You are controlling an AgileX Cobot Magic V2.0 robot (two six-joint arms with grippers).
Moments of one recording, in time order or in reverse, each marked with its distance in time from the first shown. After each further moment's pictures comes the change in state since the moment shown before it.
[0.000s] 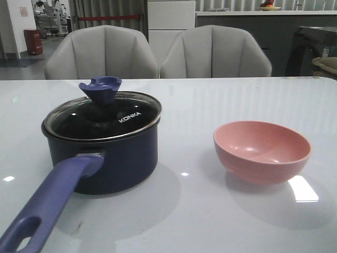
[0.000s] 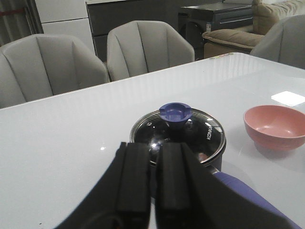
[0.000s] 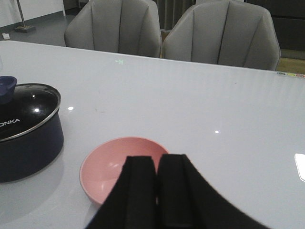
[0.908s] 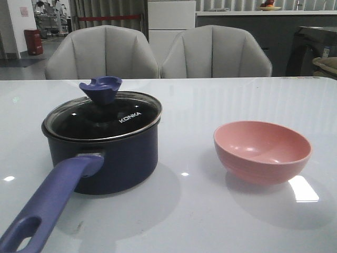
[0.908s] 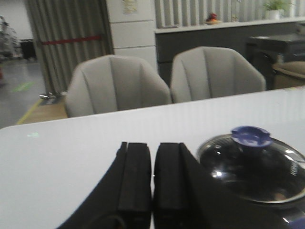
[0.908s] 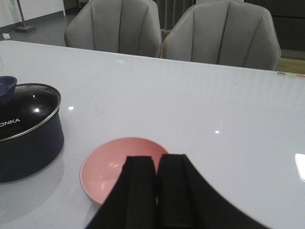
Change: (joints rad) left arm 0.303 -0.026 0.242 -0.027 -0.389 0.000; right arm 0.000 0.000 0.000 0.000 0.000 0.000
